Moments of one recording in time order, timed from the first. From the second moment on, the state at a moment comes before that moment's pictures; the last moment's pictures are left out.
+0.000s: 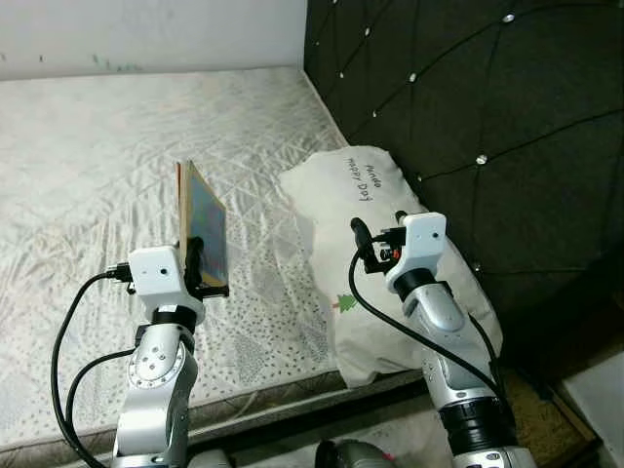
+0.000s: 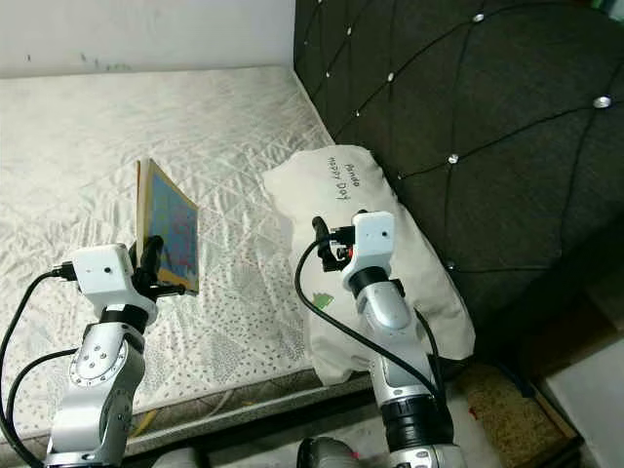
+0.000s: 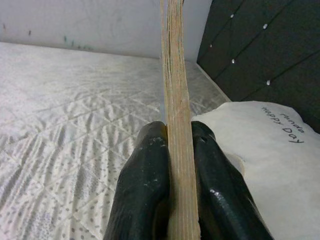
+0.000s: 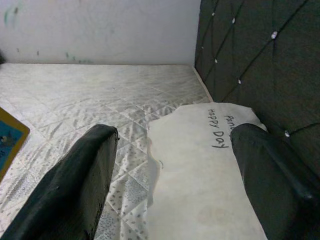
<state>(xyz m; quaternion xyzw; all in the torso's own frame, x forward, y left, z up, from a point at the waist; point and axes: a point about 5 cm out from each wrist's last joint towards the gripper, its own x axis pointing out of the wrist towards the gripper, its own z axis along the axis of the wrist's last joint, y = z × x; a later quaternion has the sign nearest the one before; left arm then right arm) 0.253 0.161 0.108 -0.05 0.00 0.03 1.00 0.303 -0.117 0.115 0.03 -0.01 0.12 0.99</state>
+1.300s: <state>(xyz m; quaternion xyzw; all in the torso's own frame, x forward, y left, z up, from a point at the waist) 0.263 0.163 0.126 -0.10 -0.03 0.04 0.99 0.299 -0.118 0.111 0.01 0.00 0.12 0.99</state>
